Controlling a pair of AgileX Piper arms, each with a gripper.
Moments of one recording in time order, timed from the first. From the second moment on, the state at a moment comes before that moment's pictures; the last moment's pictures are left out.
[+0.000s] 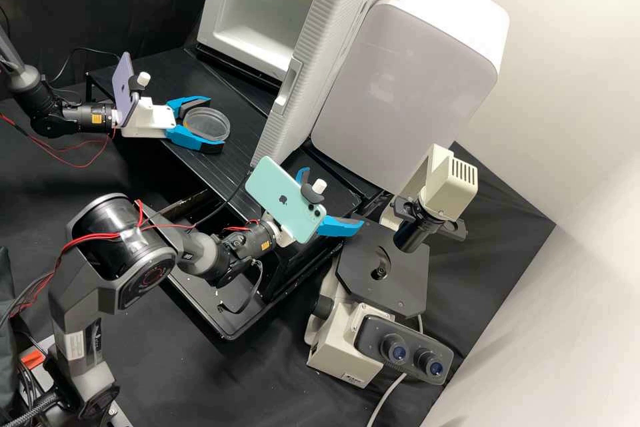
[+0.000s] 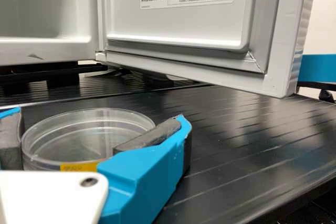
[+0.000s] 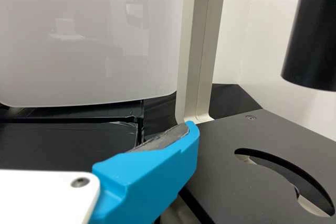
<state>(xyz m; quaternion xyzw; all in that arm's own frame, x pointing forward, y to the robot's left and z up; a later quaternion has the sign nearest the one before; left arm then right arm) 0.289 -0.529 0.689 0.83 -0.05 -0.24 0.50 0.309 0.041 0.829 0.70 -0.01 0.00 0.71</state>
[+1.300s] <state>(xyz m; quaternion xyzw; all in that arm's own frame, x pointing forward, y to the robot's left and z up) 0.281 -0.542 0.748 0.83 -0.06 -0.20 0.52 0.309 0.041 0.829 0.70 -0.01 0.00 0.71</state>
